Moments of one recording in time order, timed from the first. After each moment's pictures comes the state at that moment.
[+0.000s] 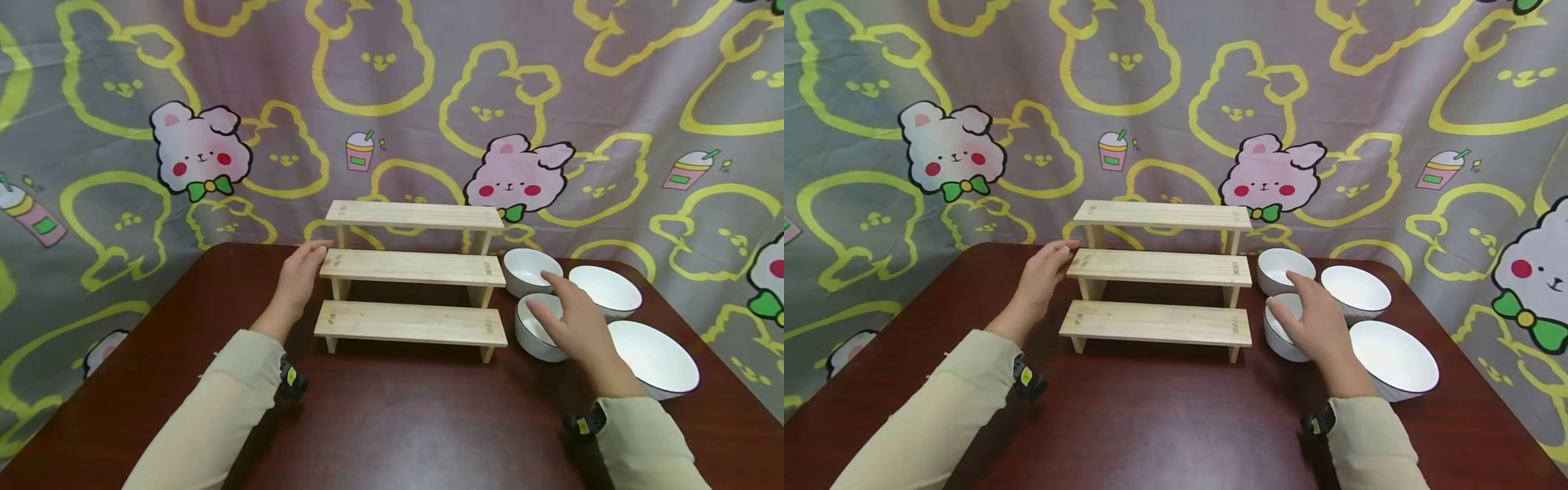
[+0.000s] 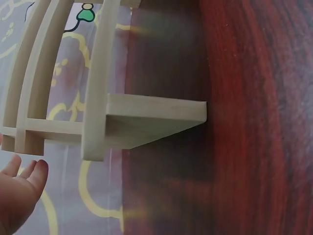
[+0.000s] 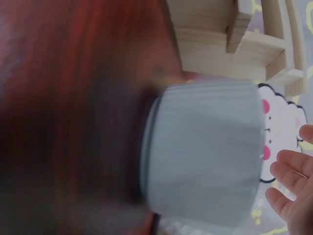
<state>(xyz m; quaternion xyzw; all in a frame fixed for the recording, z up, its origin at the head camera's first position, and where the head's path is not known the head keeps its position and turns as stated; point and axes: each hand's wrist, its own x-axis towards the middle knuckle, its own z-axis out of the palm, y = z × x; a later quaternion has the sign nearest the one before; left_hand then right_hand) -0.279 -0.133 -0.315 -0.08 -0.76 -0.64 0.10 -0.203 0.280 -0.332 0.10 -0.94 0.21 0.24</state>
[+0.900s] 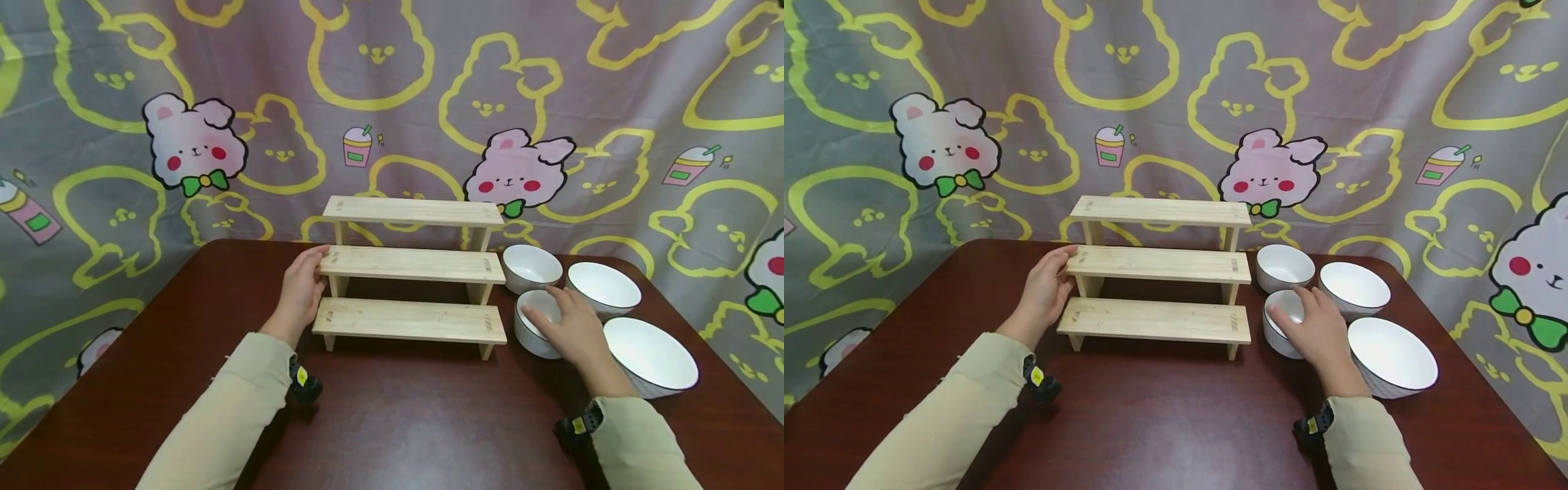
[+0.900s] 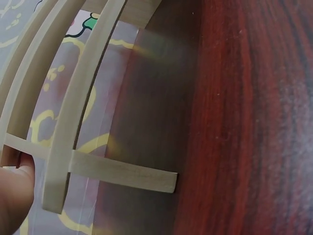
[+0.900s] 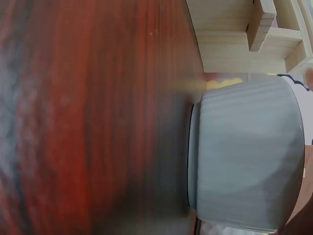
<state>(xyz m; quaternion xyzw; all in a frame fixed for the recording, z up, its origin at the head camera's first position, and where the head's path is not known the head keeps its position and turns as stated) -0.284 -0.118 -0.334 0.01 -0.58 -0.82 0.04 -0.209 0.285 -0.352 -0.03 -0.97 0.20 0.13</state>
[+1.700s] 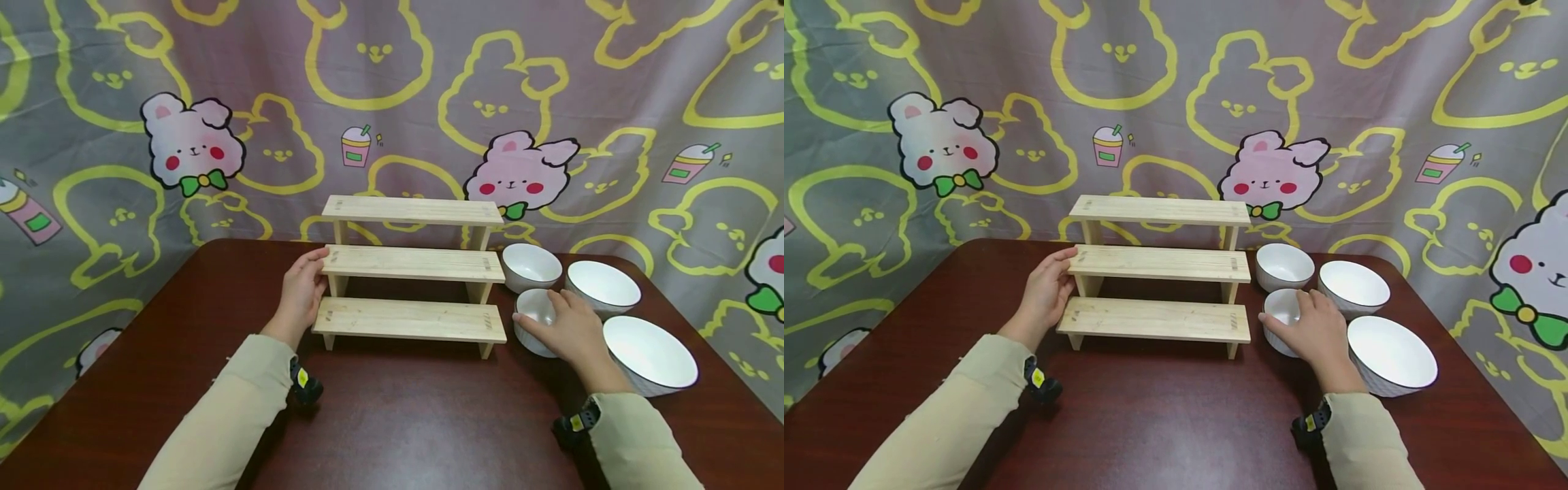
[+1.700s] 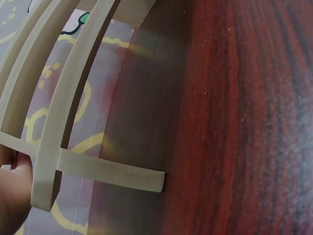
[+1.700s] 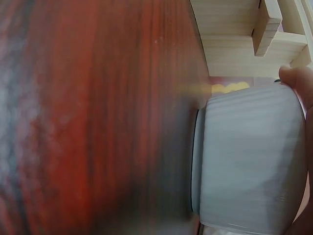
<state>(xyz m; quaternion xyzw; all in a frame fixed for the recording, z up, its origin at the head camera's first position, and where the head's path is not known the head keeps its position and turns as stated) -0.286 -0.116 -0.339 0.03 -0.55 -0.83 0.04 -0.212 0.285 -0.359 -0.03 -0.98 0.14 0.13</state>
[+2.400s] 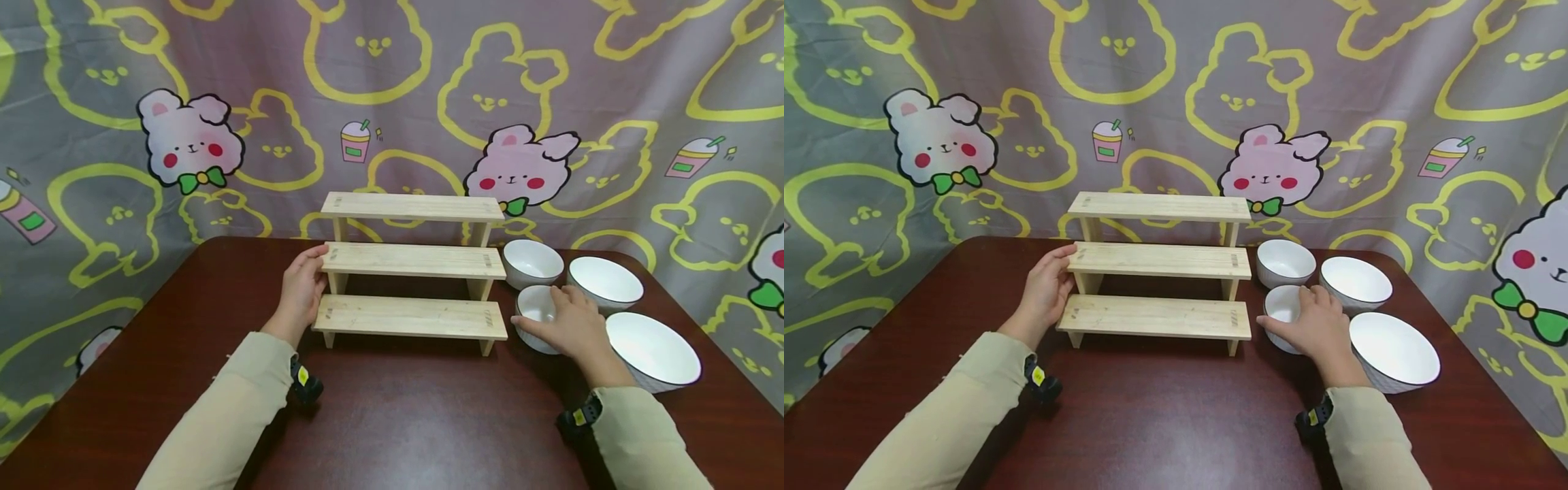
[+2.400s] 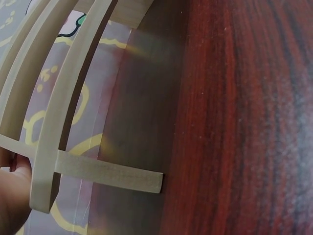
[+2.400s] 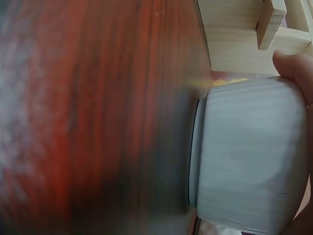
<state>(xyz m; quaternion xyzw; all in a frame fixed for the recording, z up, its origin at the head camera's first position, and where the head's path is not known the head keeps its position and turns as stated) -0.283 -0.115 -0.337 0.03 -0.57 -0.82 0.05 -0.211 0.285 -0.354 -0.03 -0.99 0.13 0.10</state>
